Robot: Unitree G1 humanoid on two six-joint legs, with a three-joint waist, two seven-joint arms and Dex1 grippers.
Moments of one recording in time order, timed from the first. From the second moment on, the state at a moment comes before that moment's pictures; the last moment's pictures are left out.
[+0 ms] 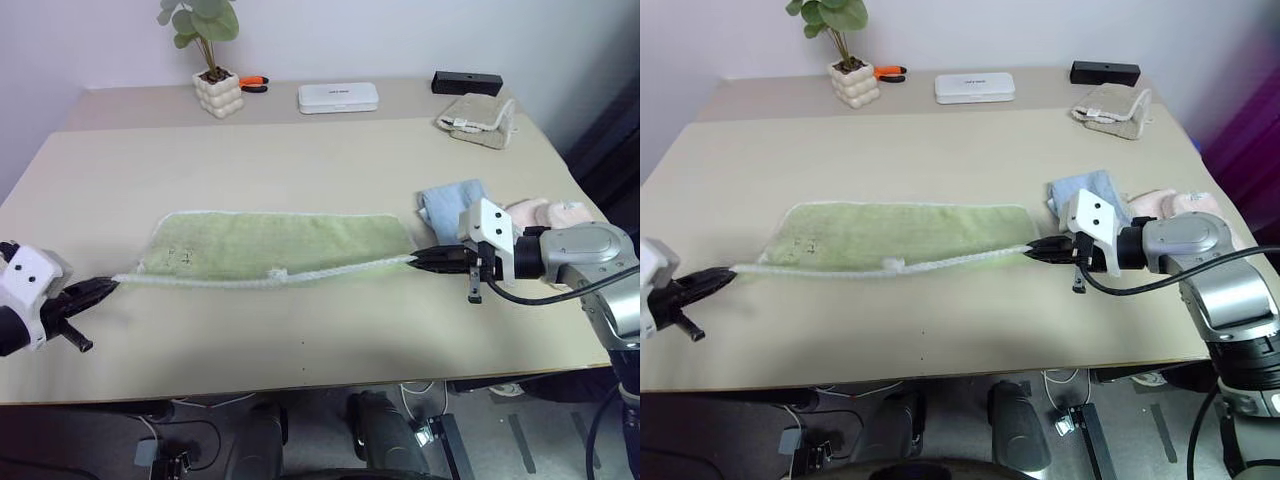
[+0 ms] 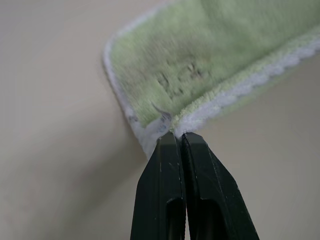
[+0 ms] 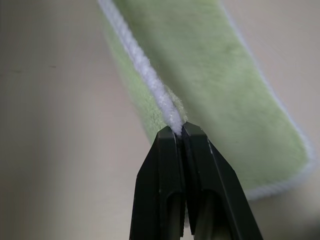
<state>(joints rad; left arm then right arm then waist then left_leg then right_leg) 0.21 0.92 0.58 -0.15 -0.36 0.39 -0.93 -0.42 -0.90 0.02 -0.19 0.36 0.47 1.12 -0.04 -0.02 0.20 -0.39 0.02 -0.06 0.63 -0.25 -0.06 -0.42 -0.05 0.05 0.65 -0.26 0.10</state>
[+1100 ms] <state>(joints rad) -0.48 0.80 0.20 0.65 -0.09 0.06 -0.67 -0.62 -0.63 0.09 0.27 0.01 0.20 0.74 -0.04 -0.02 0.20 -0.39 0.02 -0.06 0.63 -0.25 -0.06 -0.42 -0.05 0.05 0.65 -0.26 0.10</state>
